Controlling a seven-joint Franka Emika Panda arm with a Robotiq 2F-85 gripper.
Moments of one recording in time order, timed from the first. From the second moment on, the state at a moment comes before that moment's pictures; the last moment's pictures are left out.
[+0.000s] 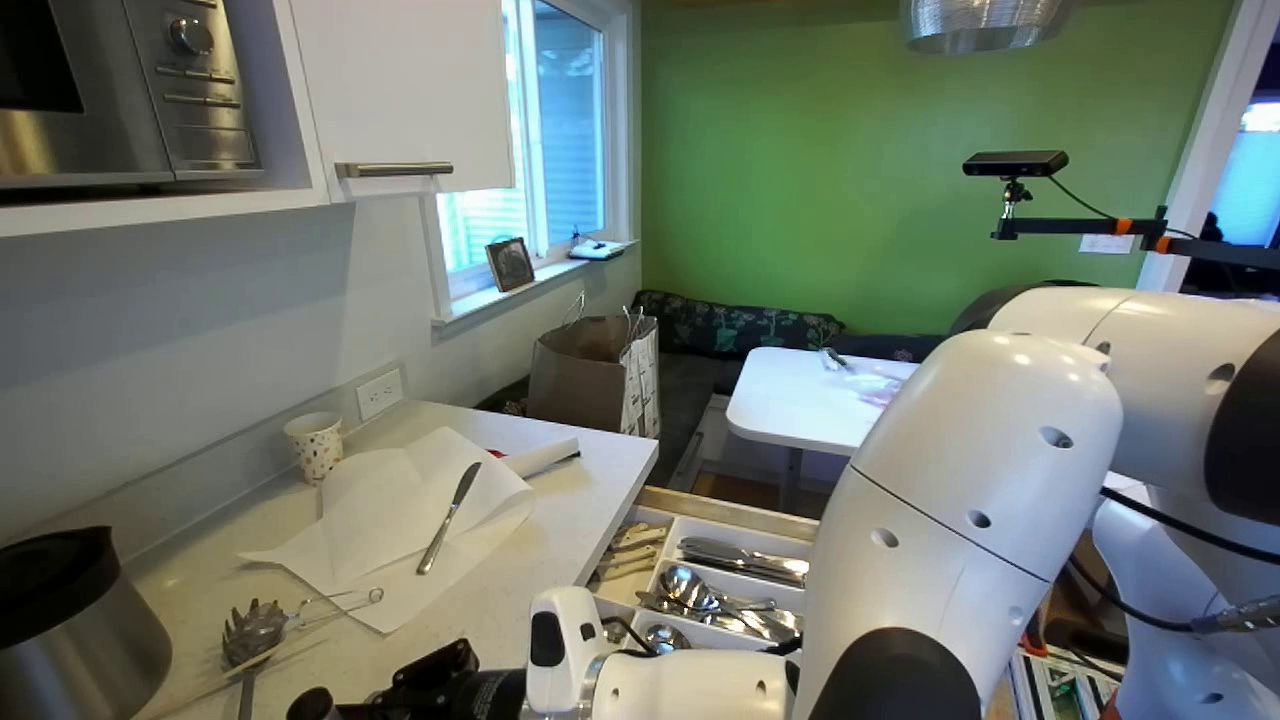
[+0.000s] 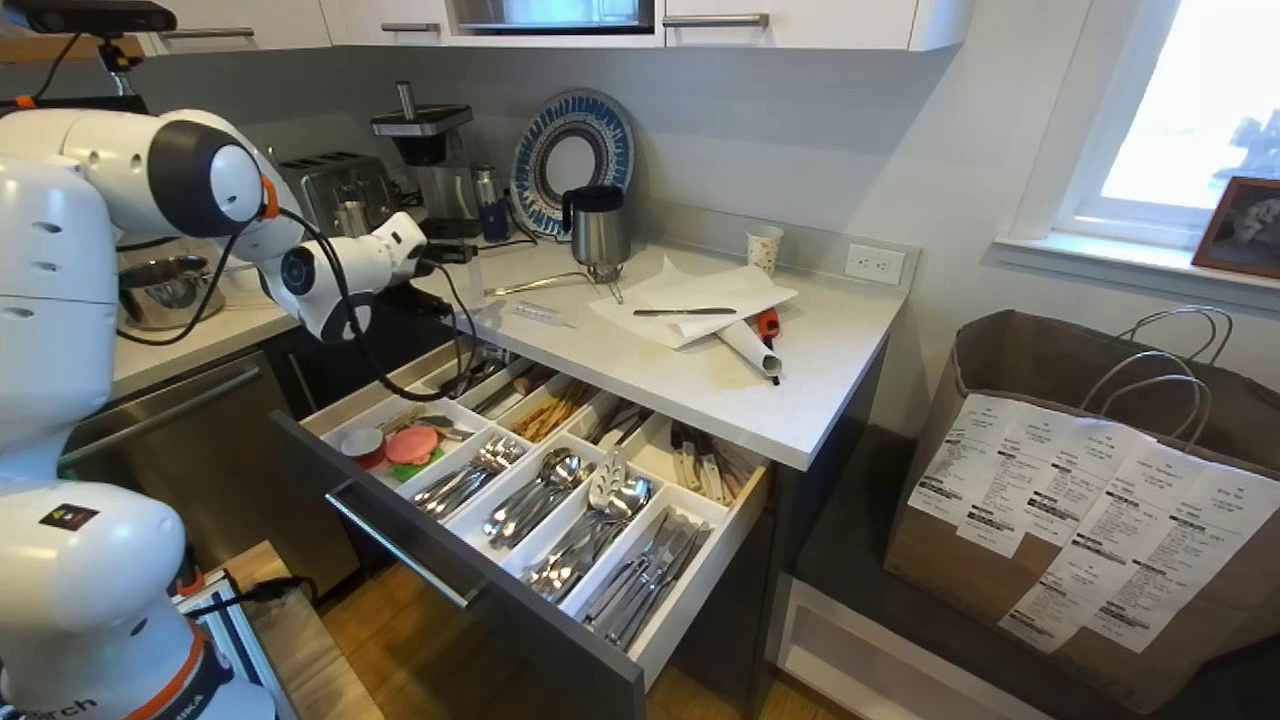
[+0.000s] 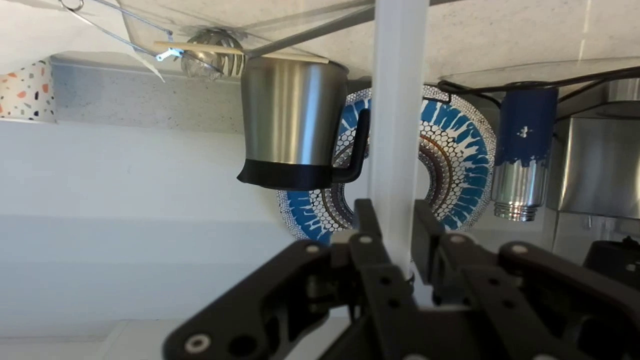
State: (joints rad) arm 0.59 0.53 0.19 -2.04 0.62 4.04 -0.49
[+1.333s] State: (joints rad) arm 0.58 0.67 0.14 -1.96 0.41 4.08 -0.28
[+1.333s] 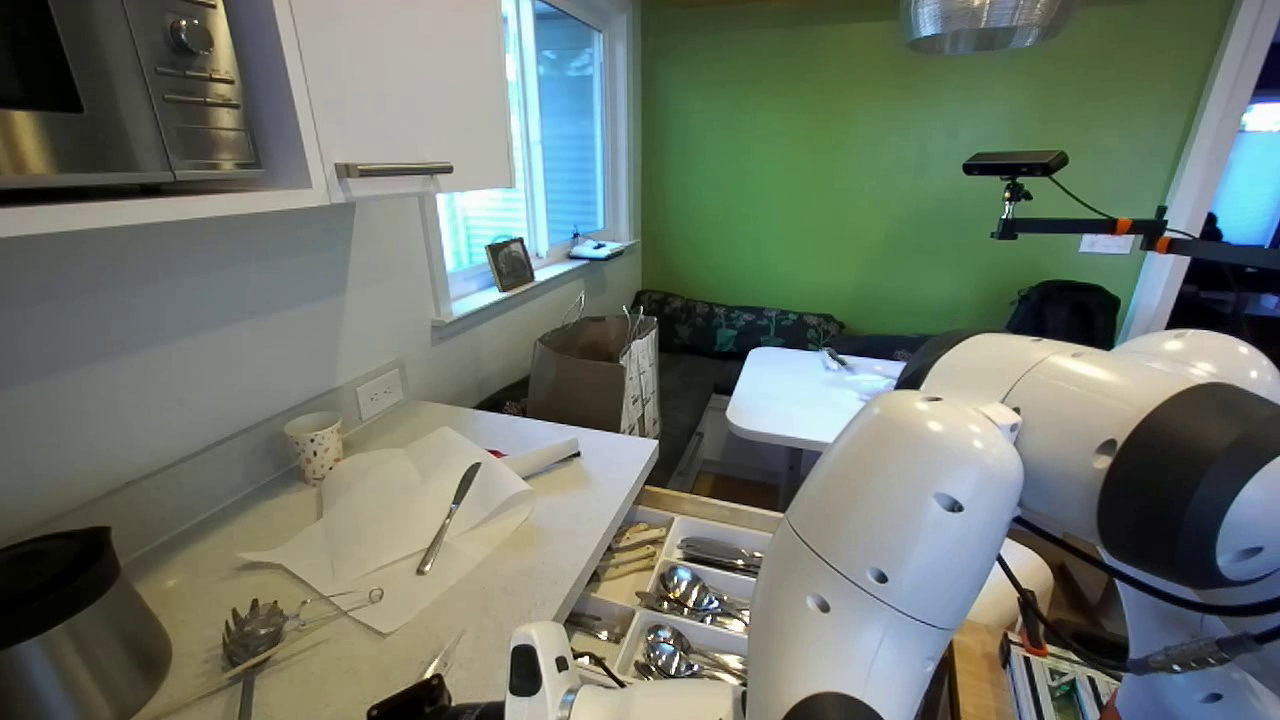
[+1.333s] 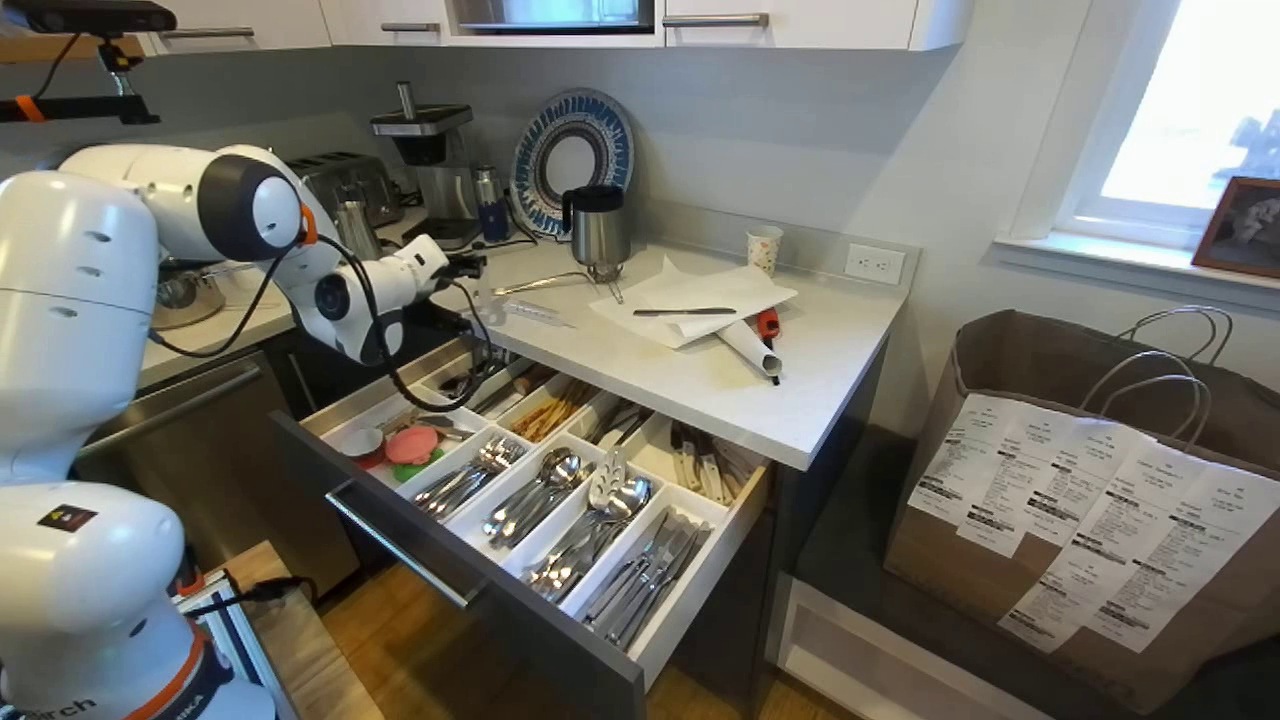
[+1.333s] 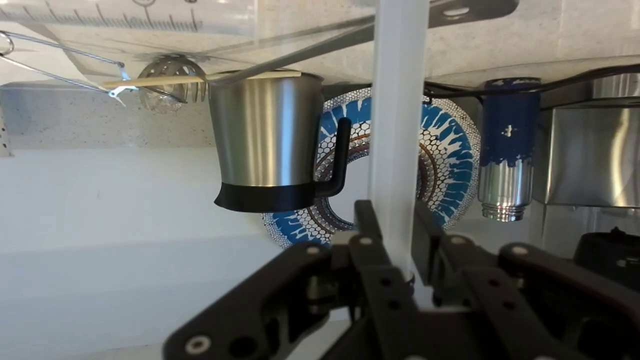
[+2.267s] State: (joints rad) arm 0.54 0.68 0.15 -1.96 0.31 4.09 -0.22
